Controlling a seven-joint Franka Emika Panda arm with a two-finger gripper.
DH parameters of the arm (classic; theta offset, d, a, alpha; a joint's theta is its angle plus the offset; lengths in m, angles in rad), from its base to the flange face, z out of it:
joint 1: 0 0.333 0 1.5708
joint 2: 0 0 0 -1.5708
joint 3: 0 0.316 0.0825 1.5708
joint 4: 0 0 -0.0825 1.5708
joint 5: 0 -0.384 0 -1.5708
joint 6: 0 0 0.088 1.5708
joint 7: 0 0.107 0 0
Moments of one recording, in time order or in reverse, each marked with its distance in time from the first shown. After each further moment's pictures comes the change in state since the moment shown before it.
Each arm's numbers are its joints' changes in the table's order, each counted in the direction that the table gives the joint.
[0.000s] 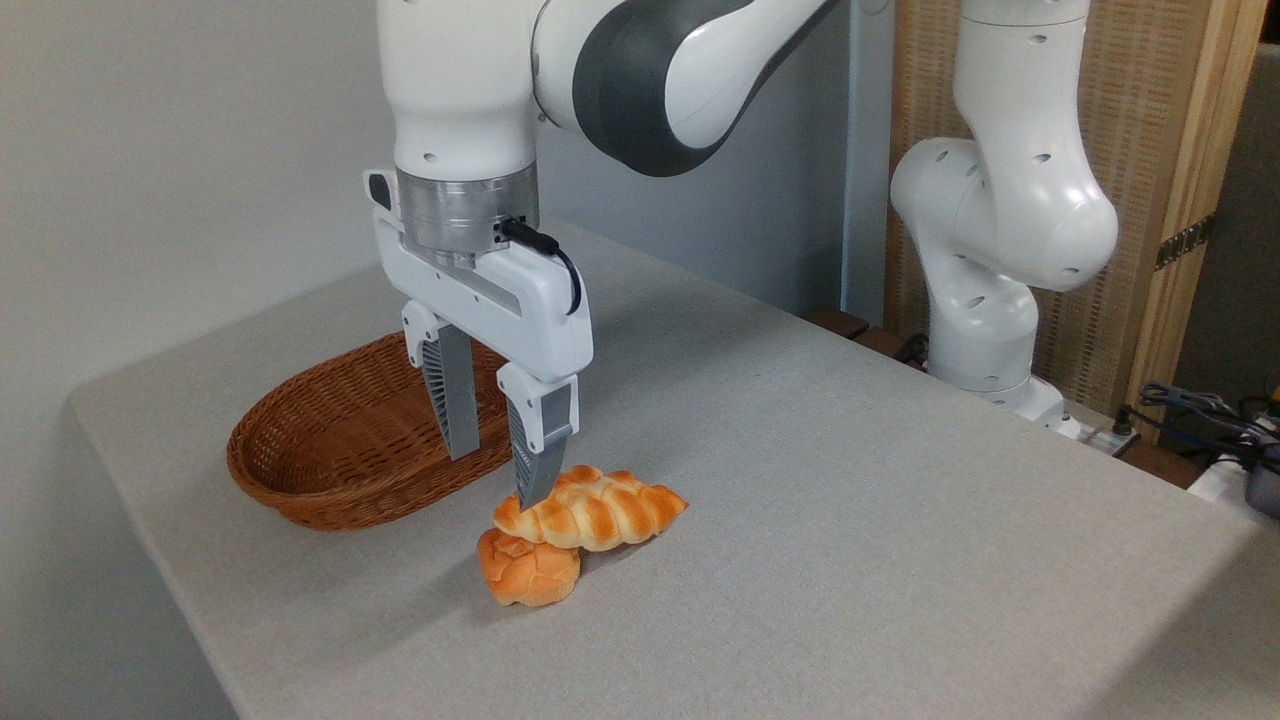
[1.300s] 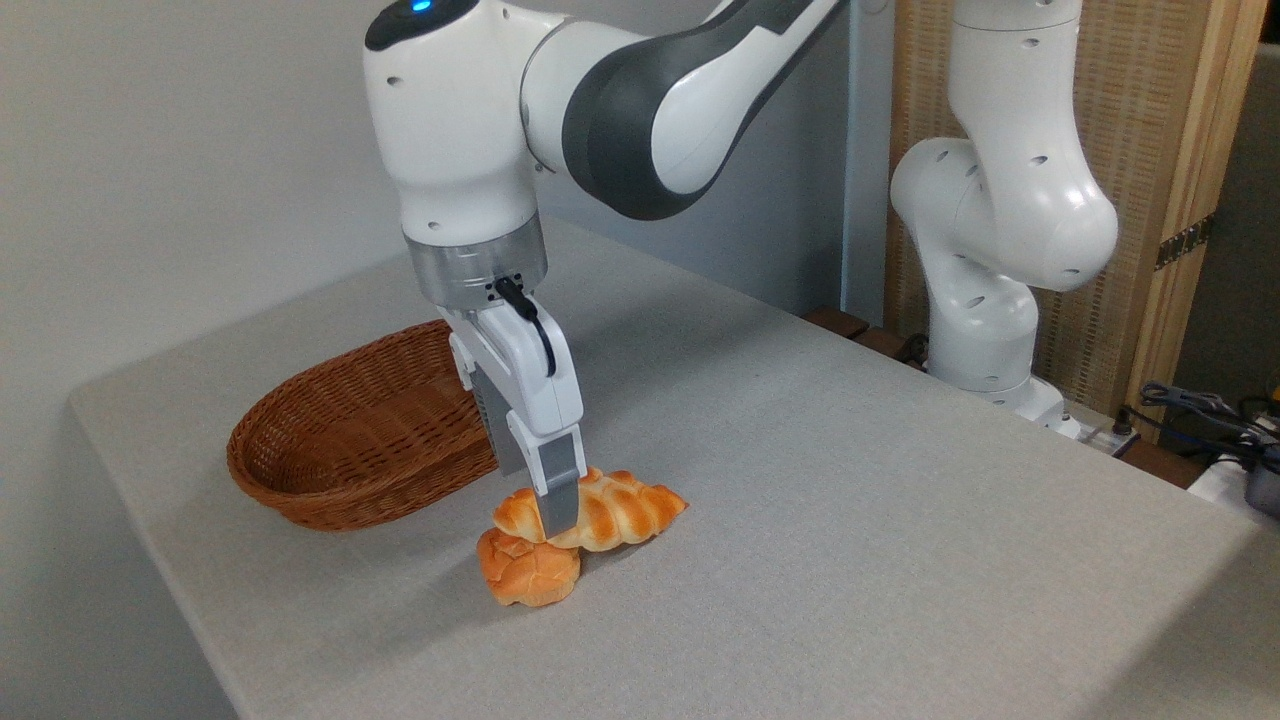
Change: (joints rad) arm 0.001 -0.053 0.003 -0.005 0.000 -0.076 0.262
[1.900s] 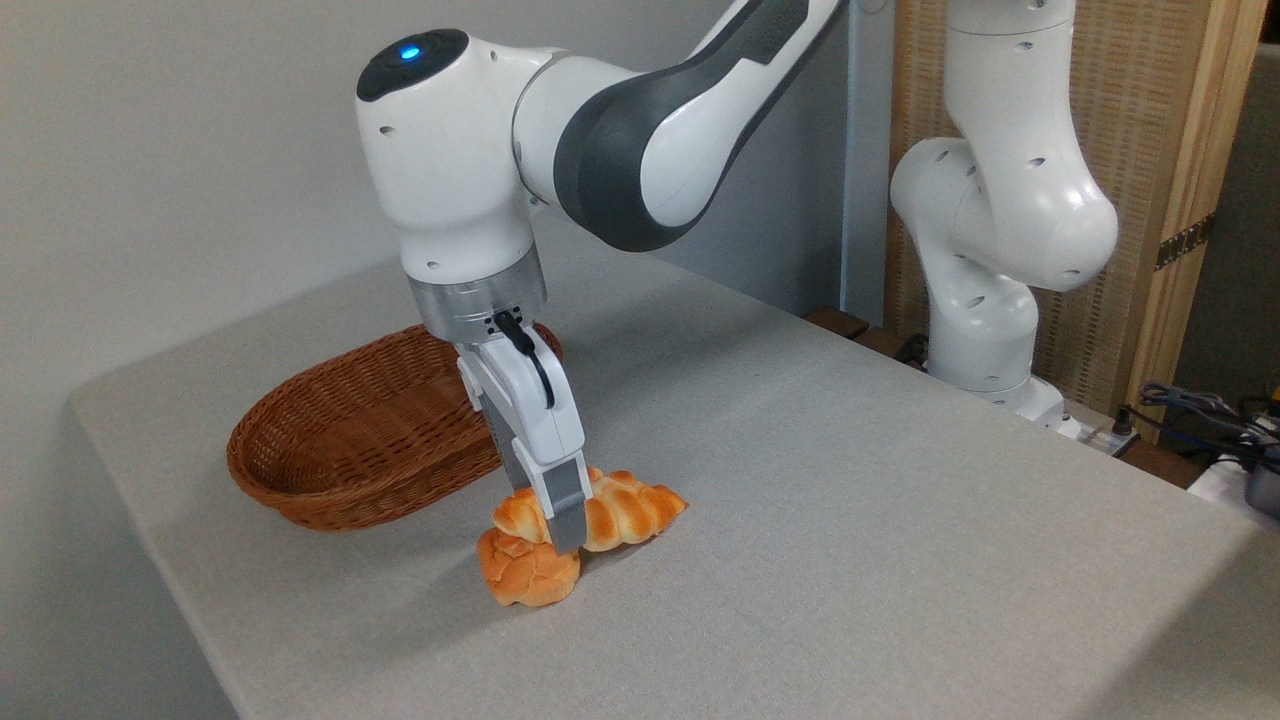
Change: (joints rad) arm 0.000 -0.035 0.000 -0.002 0.000 -0.008 0.014
